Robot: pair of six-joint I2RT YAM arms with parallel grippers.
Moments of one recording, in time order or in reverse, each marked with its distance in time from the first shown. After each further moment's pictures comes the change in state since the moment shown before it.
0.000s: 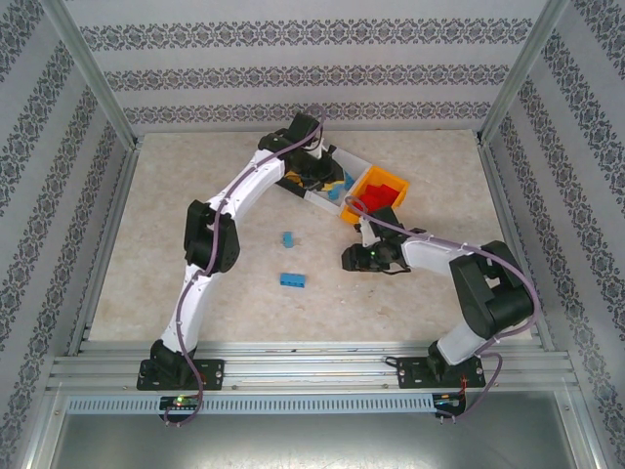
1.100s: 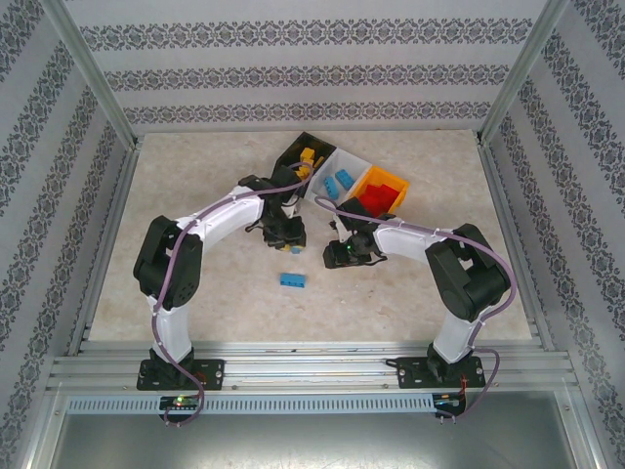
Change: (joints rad) left arm -0.058 -0.512 -0.865 -0.055 -0.237 0.203; right arm 0.159 0.184 0.254 -0.166 0.105 -0.005
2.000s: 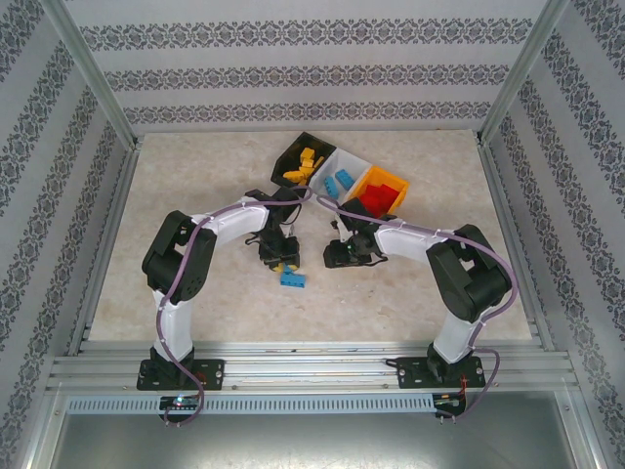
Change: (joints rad) left arm -0.004 0.067 -0.134 0.000 0.018 -0.027; right arm -0.001 -0.006 -0.010 0.013 -0.003 0.037
